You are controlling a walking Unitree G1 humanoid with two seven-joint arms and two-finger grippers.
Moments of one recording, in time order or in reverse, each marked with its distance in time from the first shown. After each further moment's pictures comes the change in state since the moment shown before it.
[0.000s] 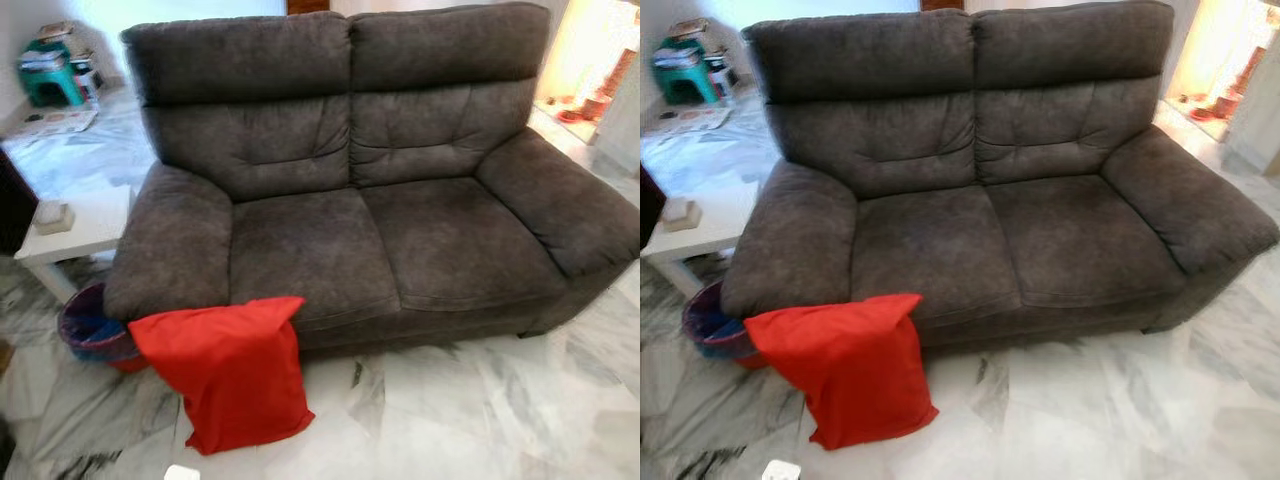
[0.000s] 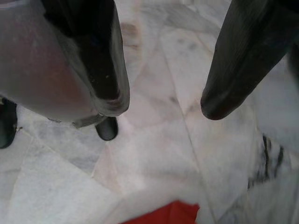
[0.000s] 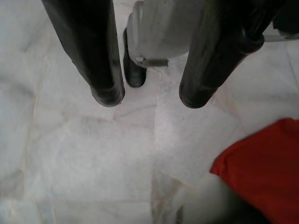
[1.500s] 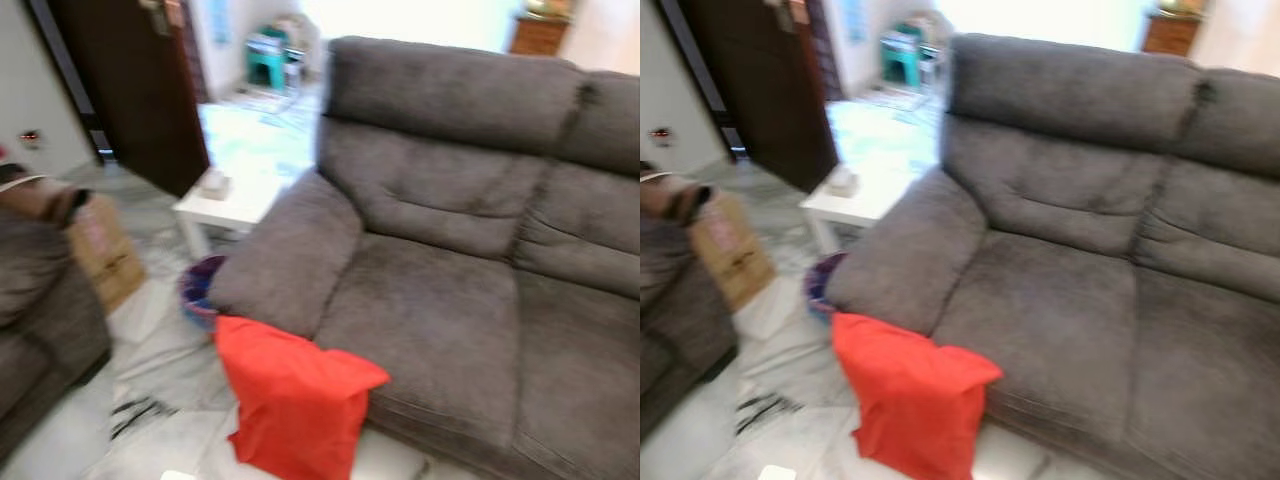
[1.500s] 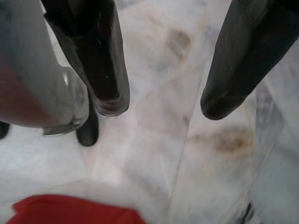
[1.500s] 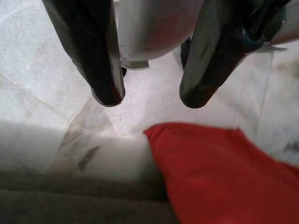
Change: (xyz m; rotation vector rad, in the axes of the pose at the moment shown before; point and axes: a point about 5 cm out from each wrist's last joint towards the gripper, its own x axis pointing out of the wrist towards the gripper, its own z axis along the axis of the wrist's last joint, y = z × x) left arm 0.000 0.001 0.001 -0.011 -0.010 0.011; right arm -0.002 0.020 -0.012 -0.006 -0.022 0.058
